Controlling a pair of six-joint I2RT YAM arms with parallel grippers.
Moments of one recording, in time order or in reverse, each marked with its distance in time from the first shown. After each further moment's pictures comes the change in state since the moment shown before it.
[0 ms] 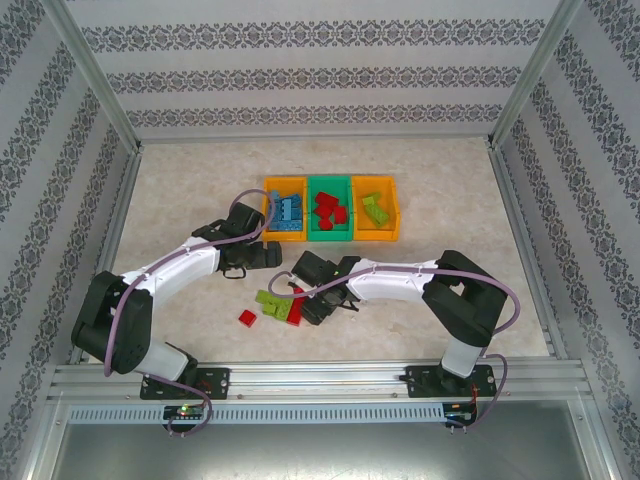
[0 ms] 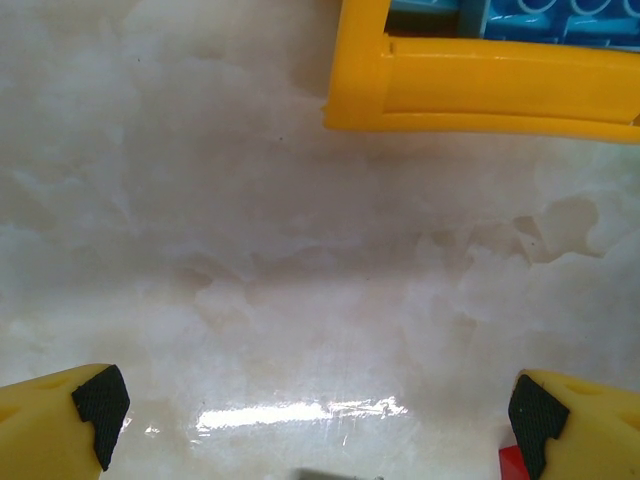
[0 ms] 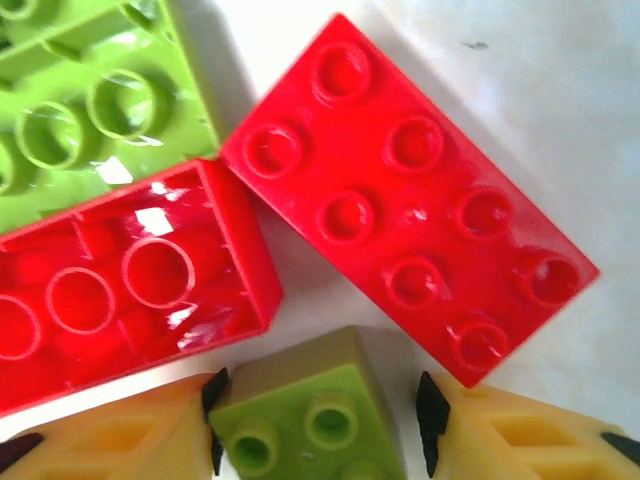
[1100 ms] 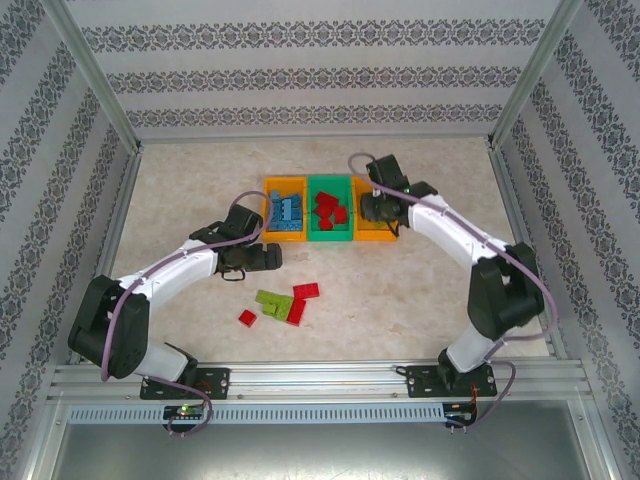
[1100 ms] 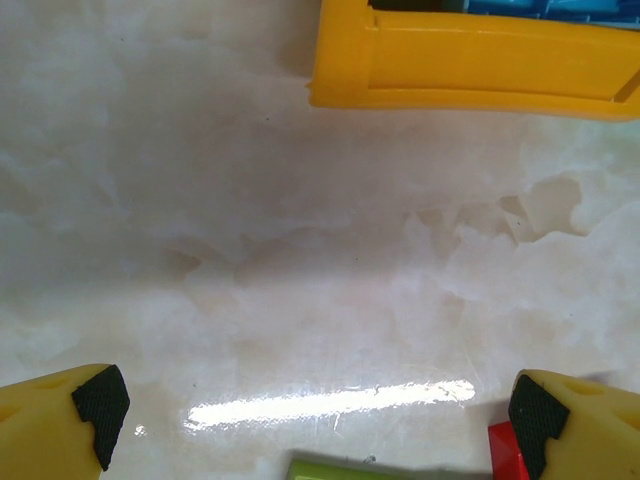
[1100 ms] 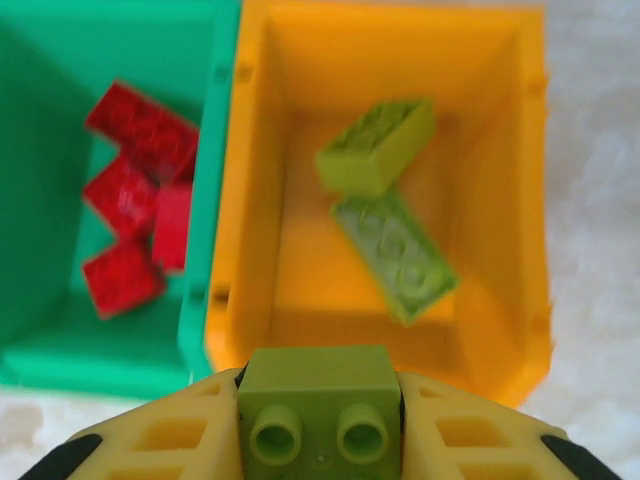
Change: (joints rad) left arm 0.000 -0.027 -0.020 0.000 0.037 0.010; right arm -0.599 -0.057 0.328 -0.087 0.146 0.223
